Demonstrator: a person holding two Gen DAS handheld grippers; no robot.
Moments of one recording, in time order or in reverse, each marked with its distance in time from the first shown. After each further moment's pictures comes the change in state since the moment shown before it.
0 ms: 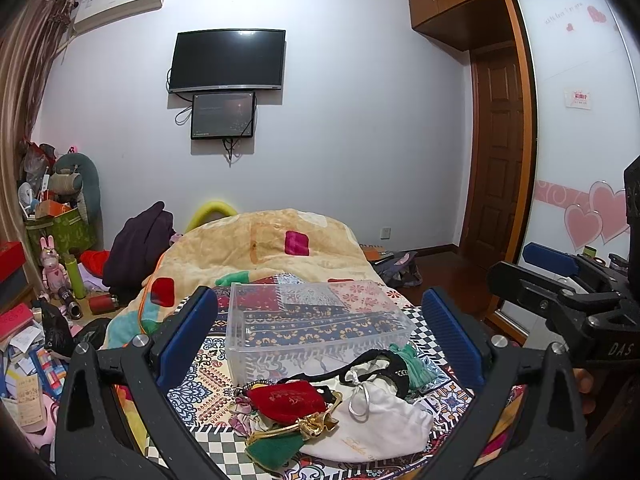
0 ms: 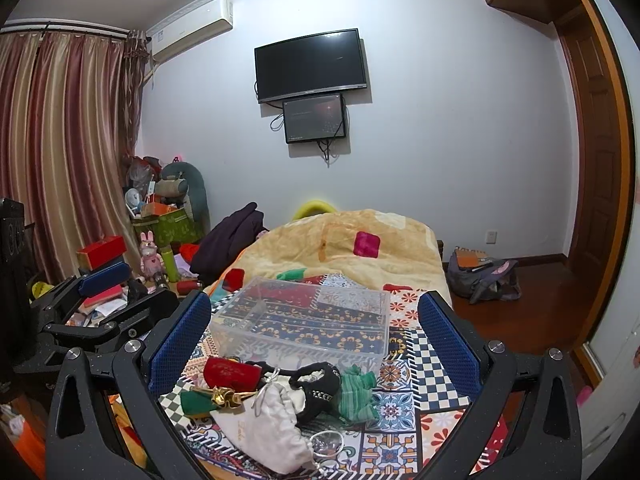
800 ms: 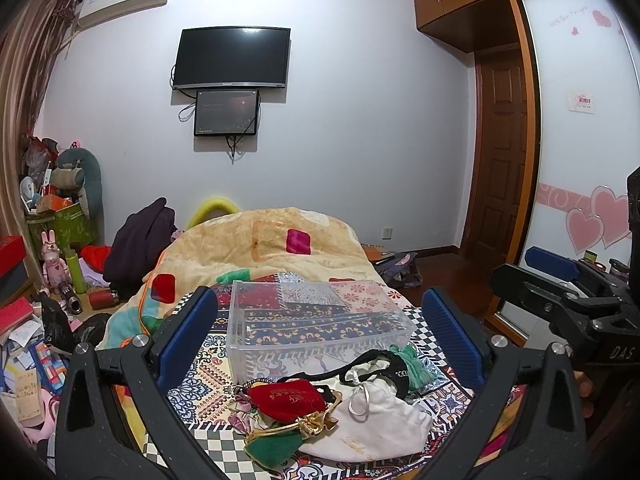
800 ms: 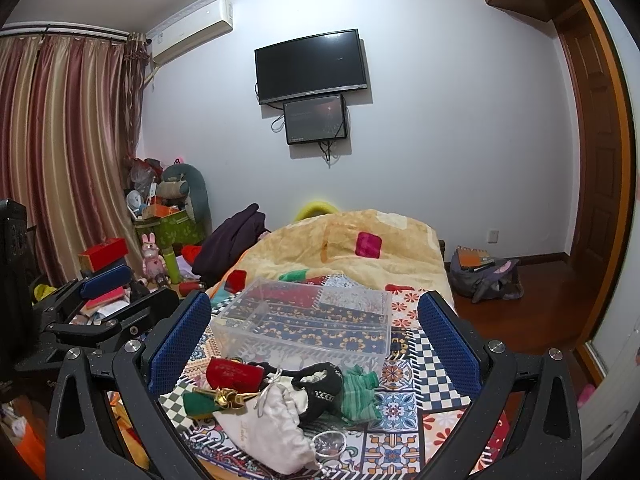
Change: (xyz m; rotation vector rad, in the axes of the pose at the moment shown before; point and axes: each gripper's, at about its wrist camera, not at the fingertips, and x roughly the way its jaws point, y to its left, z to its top) left arm 0.001 0.003 0.001 -0.012 0.002 0.008; right arm -0.008 0.004 0.006 0.006 -0.003 0.008
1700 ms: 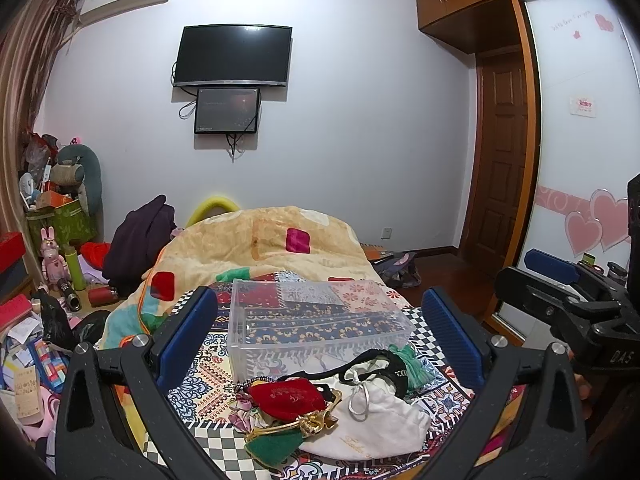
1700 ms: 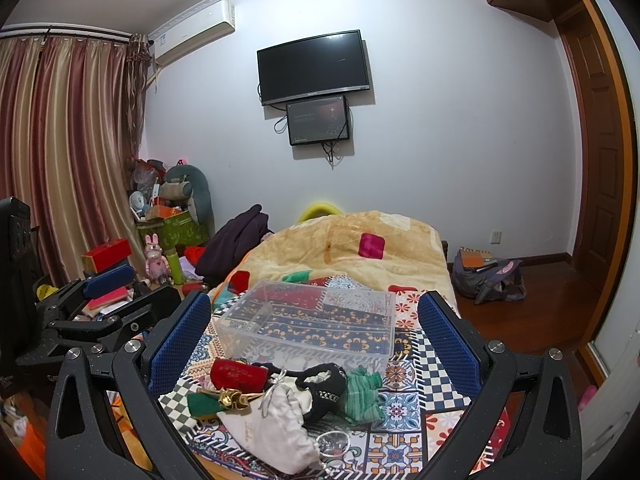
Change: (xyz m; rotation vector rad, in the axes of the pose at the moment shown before) left arm -0.001 0.001 0.000 -0.012 0.007 -0.005; right arm 0.004 0.000 -0.003 0.002 -0.002 0.006
